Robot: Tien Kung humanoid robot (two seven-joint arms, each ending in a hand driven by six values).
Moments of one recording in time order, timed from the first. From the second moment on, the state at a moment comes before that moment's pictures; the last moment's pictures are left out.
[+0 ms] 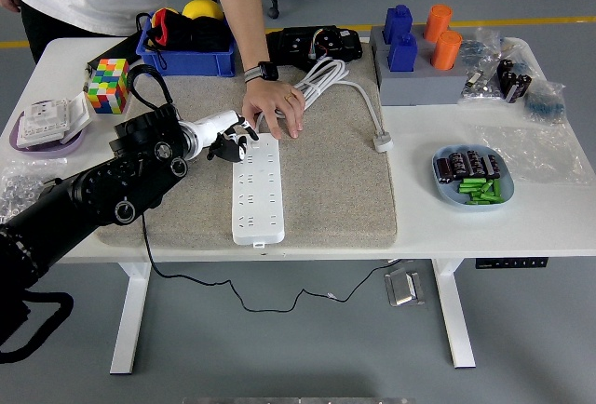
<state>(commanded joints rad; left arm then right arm) -0.85 0.09 -0.76 -0.75 1.56 -0.17 0.33 0.01 -0.23 1.54 0.34 -1.55 0.09 -0.24</state>
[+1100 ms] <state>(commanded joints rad) -0.46 0.19 -1.56 -1.11 1.87 0.01 0.07 0.02 -0.23 1.55 0.34 -1.55 0.09 -0.24</state>
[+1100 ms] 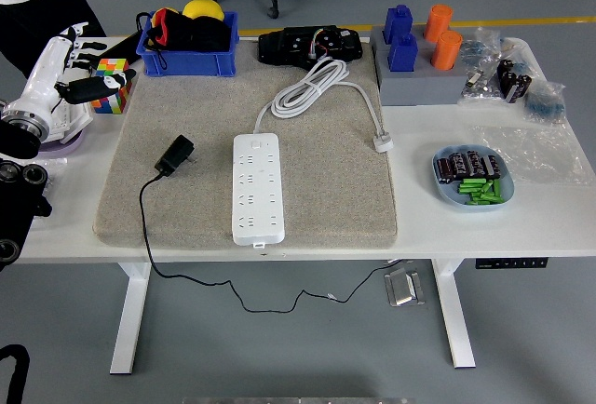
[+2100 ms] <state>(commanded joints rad) -0.41 0.20 -1.63 -1.12 1.83 0.02 0.04 0.02 -0.24 1.52 0.34 -1.55 0.09 -0.24</state>
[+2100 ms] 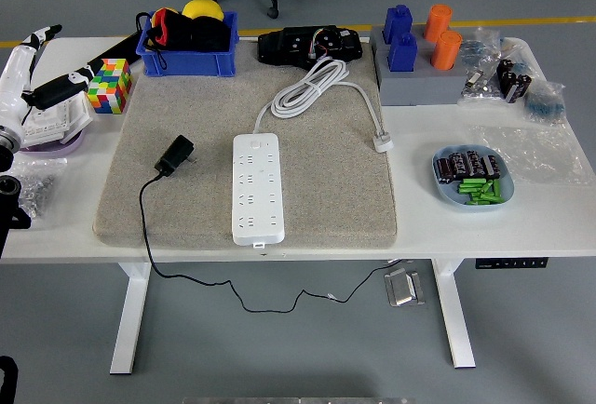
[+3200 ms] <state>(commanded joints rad) -0.39 0.21 -1.65 -1.15 1.83 0.01 0.05 0.01 -0.23 1.55 0.35 -1.55 0.09 -0.24</state>
